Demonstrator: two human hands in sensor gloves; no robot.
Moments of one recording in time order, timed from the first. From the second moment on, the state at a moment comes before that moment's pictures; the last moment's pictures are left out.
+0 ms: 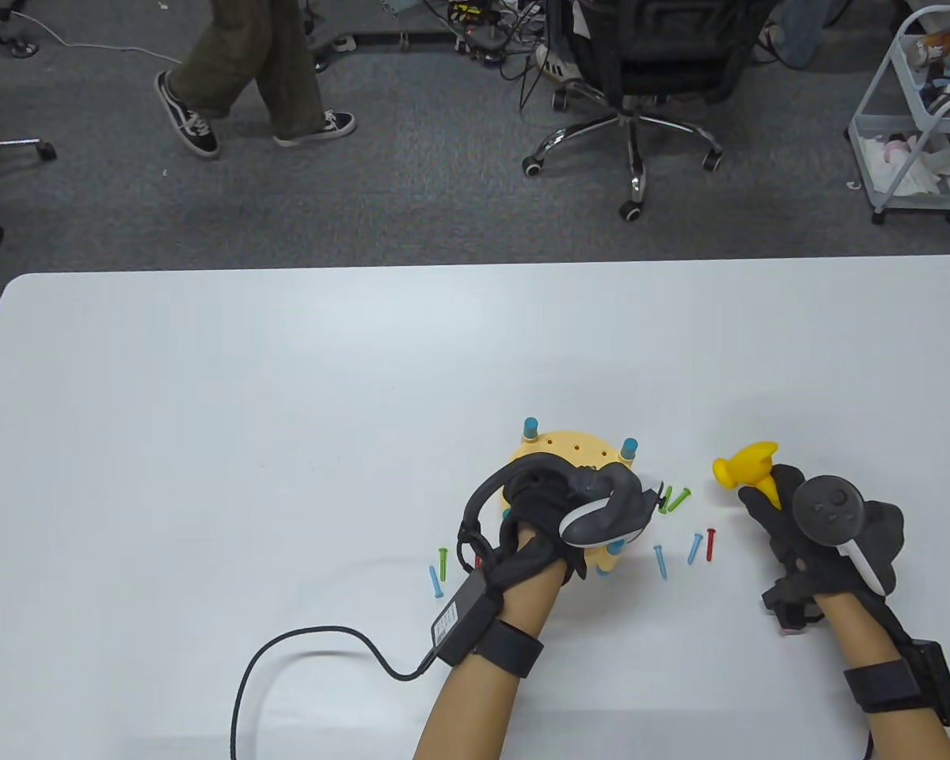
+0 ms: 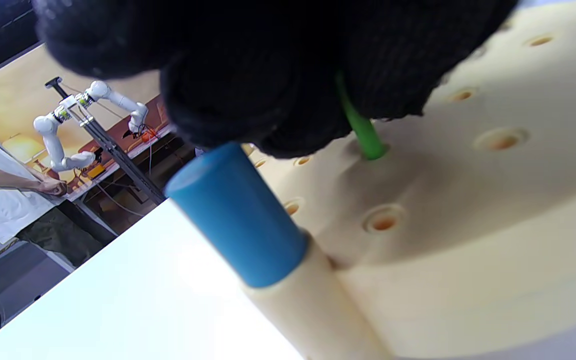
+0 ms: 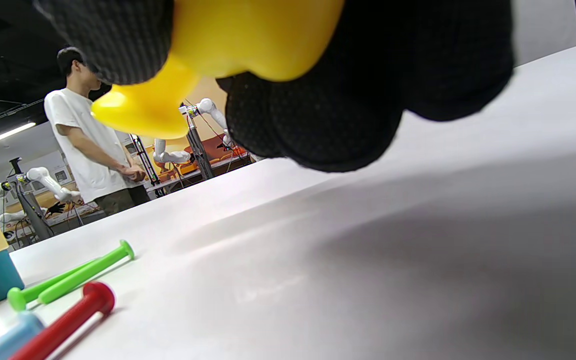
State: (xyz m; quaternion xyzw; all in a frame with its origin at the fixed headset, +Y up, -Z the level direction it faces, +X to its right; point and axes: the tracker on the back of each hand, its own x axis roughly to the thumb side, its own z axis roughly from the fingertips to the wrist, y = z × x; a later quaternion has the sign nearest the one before) left_hand 0.053 -0.666 -0.267 -0.05 -0.21 -0.28 0.93; right_hand 0.347 -0.762 -0.263 -0.09 -0.07 0.98 0.17
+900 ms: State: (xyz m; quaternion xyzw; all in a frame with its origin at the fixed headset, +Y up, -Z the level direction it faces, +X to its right) left_hand -0.056 -0.711 -0.262 0.00 -0.16 0.10 0.98; right_hand 0.321 -0.751 -0.252 -0.04 -0.13 0.97 0.20
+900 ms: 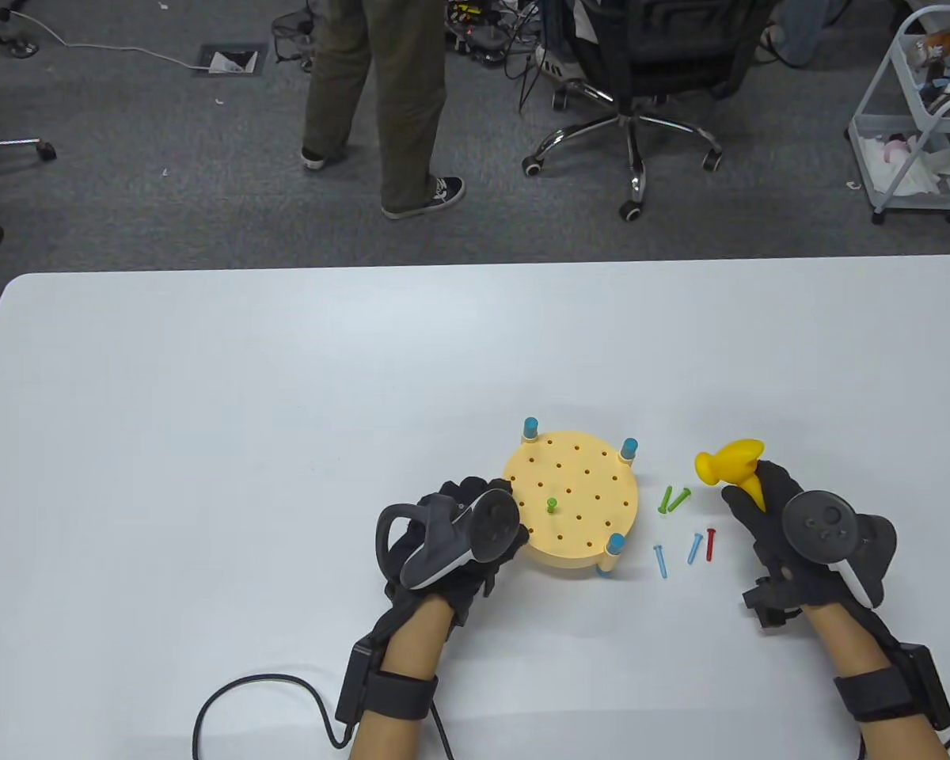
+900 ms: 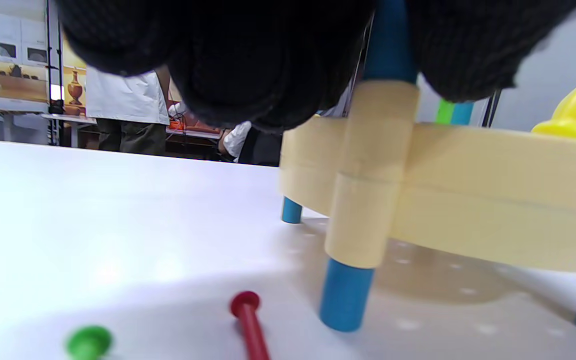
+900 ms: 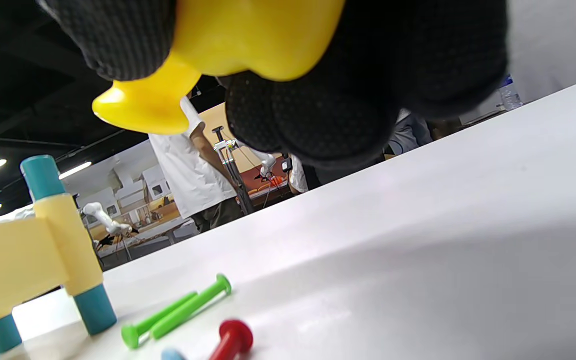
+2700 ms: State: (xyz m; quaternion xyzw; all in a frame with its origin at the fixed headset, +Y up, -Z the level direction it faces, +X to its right) left_hand -0.062 -0.736 -0.263 0.03 -0.17 0.18 0.97; right_hand 0.167 -0.670 -0.253 0.23 -0.23 0.94 0.05
